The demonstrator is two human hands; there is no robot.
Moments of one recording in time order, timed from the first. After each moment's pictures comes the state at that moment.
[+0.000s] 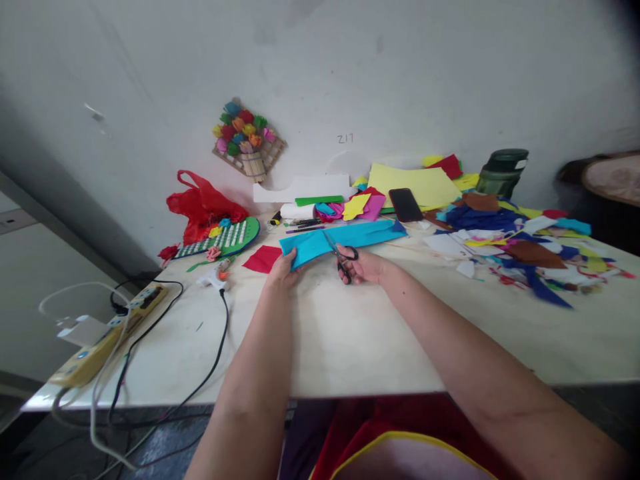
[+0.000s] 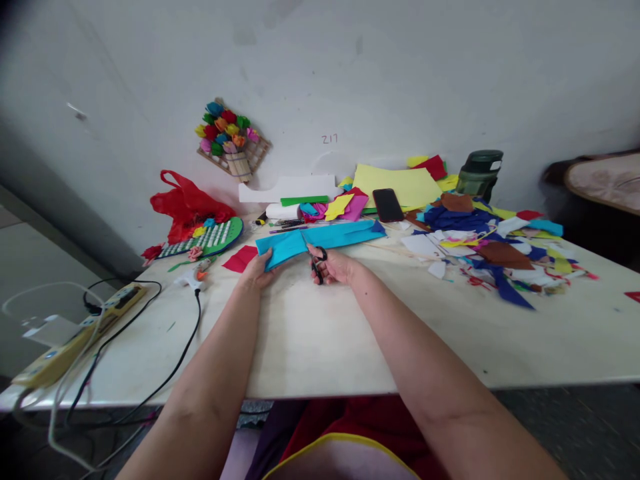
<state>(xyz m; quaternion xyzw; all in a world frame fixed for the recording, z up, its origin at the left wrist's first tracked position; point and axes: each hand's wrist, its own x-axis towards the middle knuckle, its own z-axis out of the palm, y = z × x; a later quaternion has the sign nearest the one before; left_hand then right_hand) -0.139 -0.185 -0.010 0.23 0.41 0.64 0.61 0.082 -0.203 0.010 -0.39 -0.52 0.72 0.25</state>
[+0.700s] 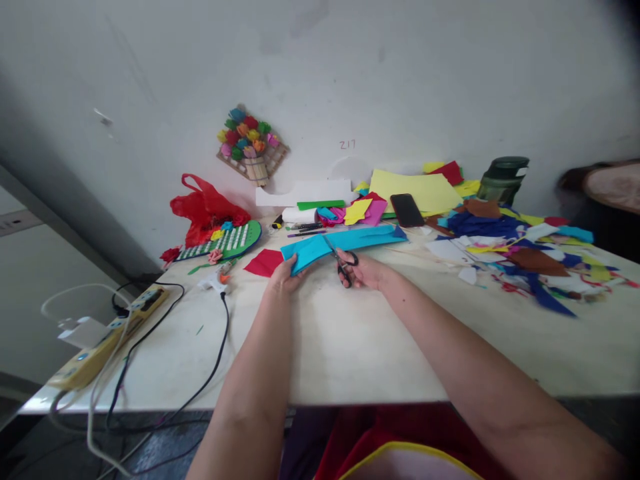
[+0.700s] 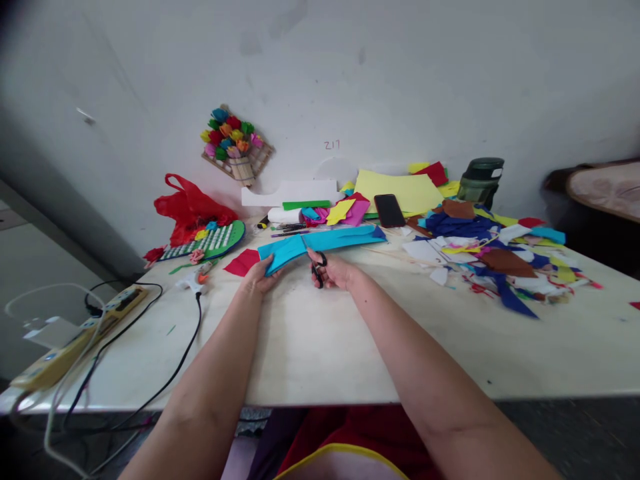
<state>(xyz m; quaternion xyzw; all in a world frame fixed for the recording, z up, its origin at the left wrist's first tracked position) -0.136 -0.189 -0.005 0.16 0.40 0.63 0.64 0.075 -0.207 0.012 -0.39 -0.52 0.70 0.29</state>
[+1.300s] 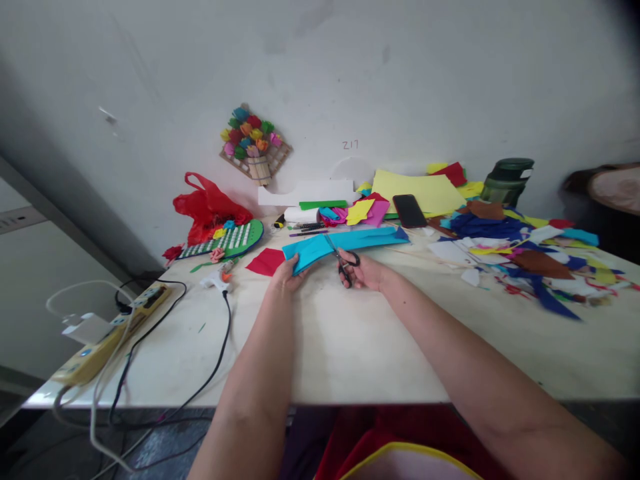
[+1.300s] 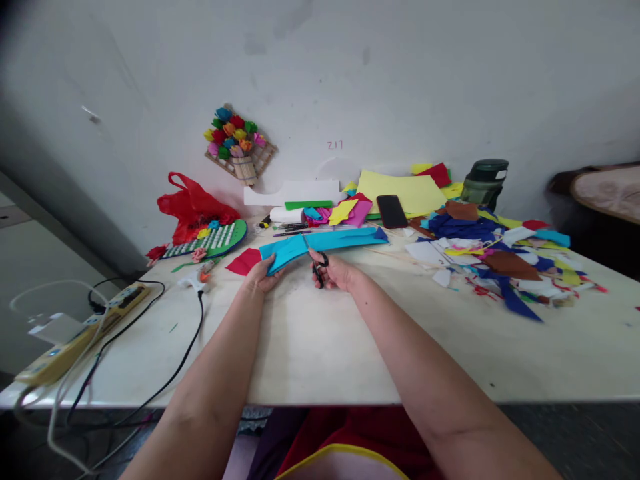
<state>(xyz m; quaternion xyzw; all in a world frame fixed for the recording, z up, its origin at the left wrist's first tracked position) -0.133 -0.195 0.001 0.14 0.41 0.64 0.64 0.073 -0.208 0.010 -0.39 -0.51 0.71 0.29</state>
